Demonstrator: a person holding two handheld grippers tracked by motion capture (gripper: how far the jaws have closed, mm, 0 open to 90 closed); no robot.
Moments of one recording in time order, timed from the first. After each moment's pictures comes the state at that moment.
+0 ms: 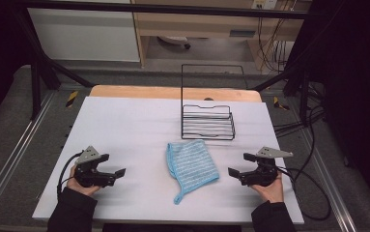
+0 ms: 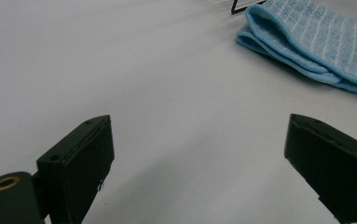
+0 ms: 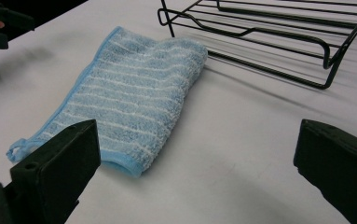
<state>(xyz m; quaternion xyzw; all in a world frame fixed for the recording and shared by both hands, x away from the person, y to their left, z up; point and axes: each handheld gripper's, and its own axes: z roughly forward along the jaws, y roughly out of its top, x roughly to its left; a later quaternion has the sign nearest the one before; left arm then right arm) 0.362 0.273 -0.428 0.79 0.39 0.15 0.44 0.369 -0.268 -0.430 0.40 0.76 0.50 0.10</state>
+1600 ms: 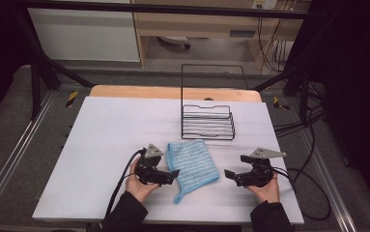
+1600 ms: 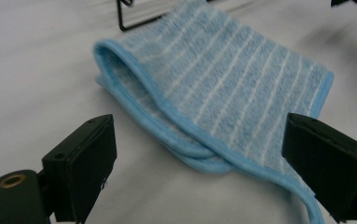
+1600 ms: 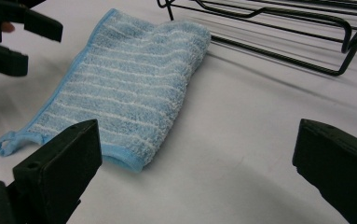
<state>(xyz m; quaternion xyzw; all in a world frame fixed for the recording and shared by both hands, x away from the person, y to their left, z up) 0.371 0.107 -0.423 0.82 0.39 0.10 0.41 0.369 -0.256 -0.435 0.40 0.77 0.48 0.10</state>
